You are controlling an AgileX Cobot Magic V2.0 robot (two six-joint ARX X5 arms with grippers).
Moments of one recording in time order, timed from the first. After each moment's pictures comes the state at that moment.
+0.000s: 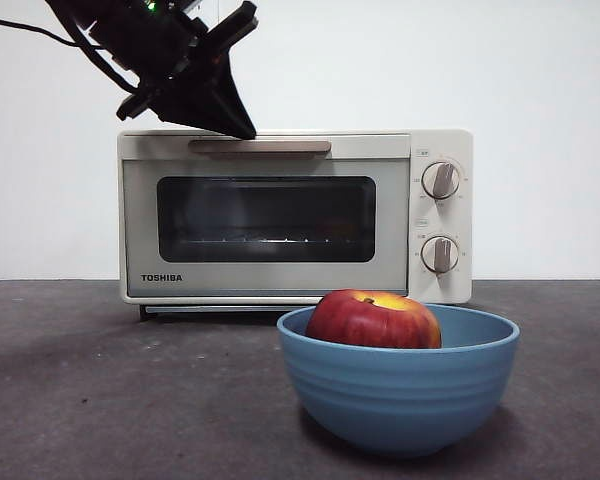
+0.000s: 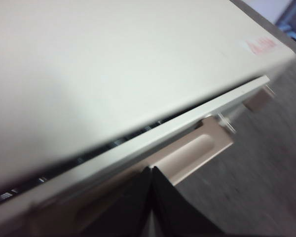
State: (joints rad) left arm -0.46 1.55 1.19 -0.17 0.29 -0.10; right arm 0.67 0.87 0.95 -1.16 0.28 0.28
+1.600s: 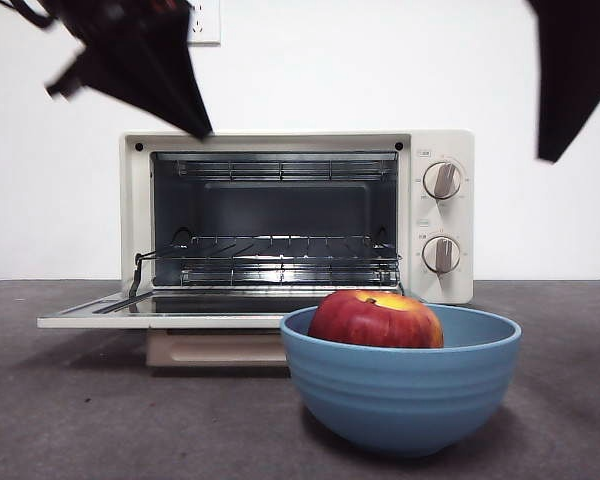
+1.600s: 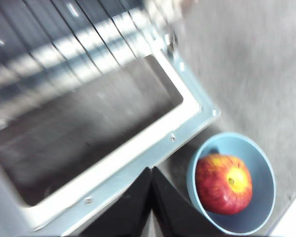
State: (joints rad) left arm -0.51 1.32 1.17 -0.67 0.31 -0.08; right arm 0.67 1.06 0.95 -1.02 -0.03 0.31
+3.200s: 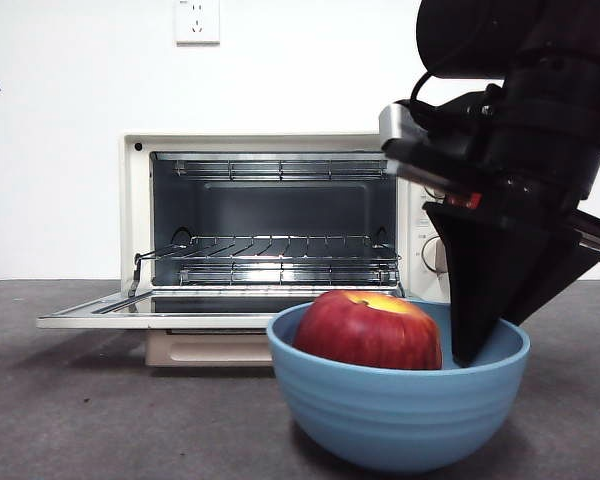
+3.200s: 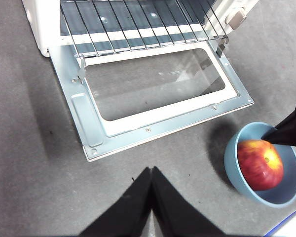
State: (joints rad) left arm -0.24 0.78 0.82 -0.75 0.37 -0.08; right arm 0.66 1.44 0.87 -0.67 -0.21 0.28
